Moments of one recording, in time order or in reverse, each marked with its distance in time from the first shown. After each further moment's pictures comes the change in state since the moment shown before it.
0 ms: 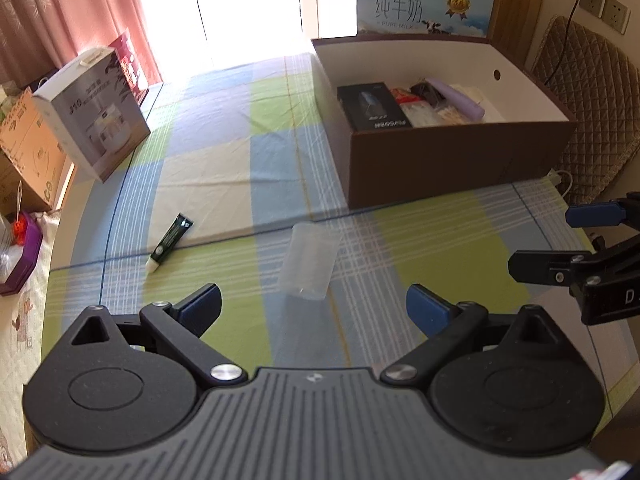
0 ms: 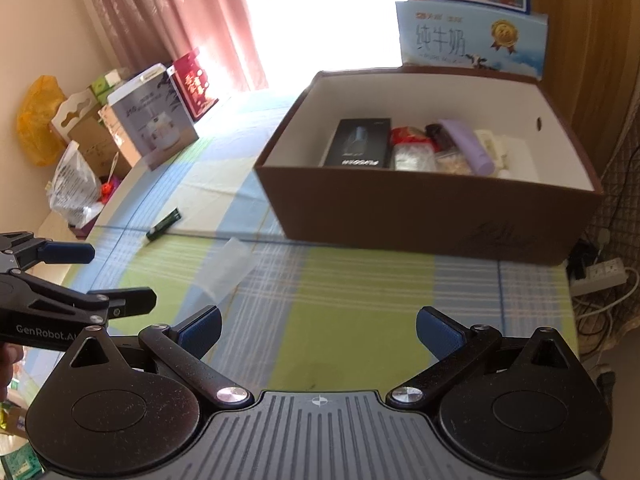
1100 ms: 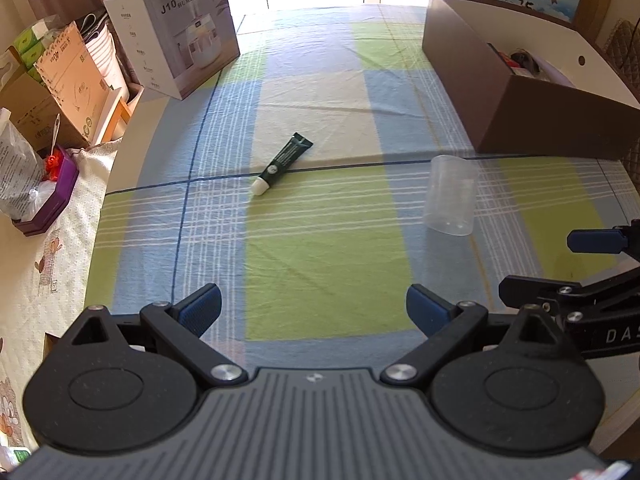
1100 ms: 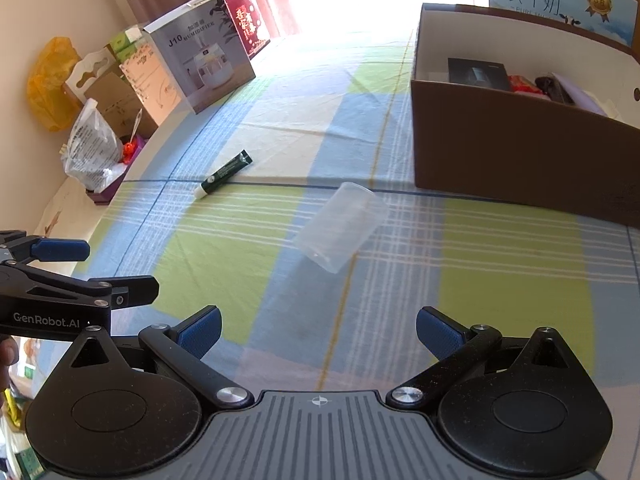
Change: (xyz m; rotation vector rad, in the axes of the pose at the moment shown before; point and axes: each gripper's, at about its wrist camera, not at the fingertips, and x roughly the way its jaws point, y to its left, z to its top) left arm 0.028 0.120 -0.045 -0.101 0.102 0.073; right arm 0.091 0.108 -0.019 0.005 0.104 0.042
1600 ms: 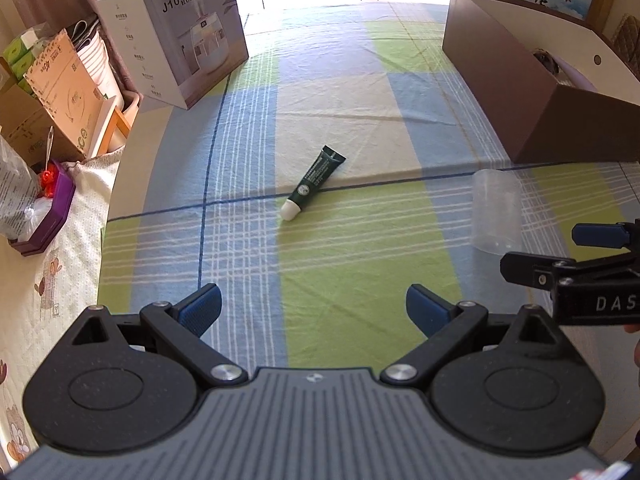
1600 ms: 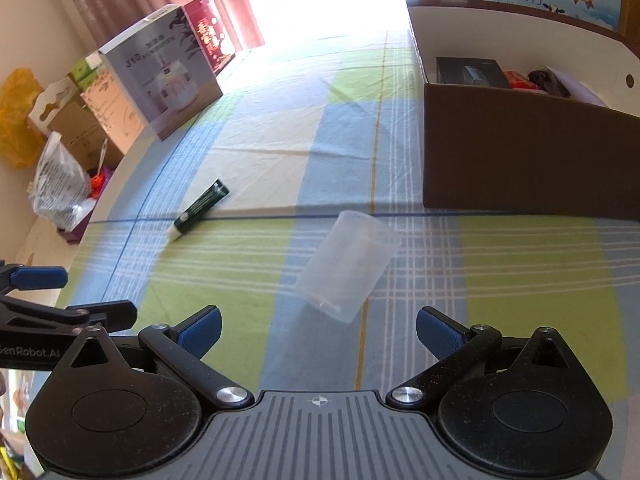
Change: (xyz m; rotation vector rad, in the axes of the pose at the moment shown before) left arm 0.034 0.034 0.023 0.042 -0.007 -0.008; right arm 0.042 0.011 0.025 0.099 -0.045 -0.081
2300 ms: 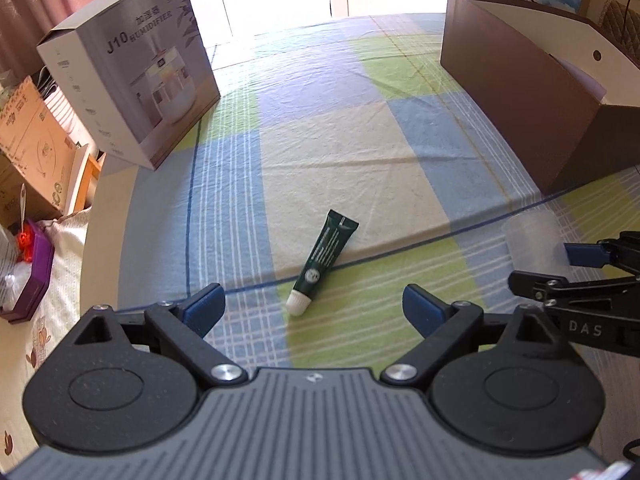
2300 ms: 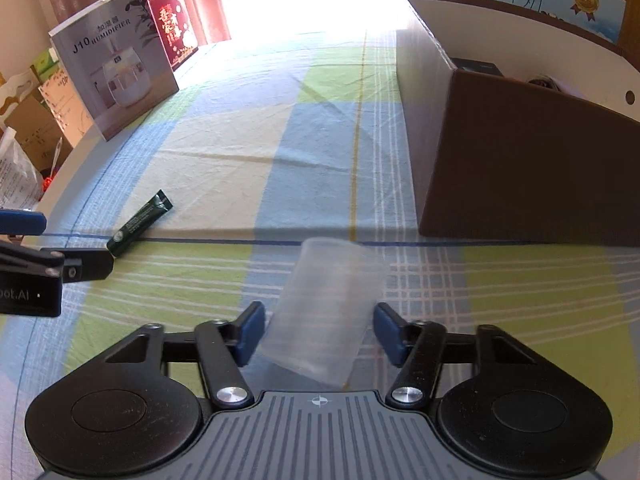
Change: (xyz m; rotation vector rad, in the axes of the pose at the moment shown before) left arm 0.062 0.012 0.050 0.118 -0.073 -0.040; right arm 0.058 -0.001 0.015 -0.027 -0.021 -0.131
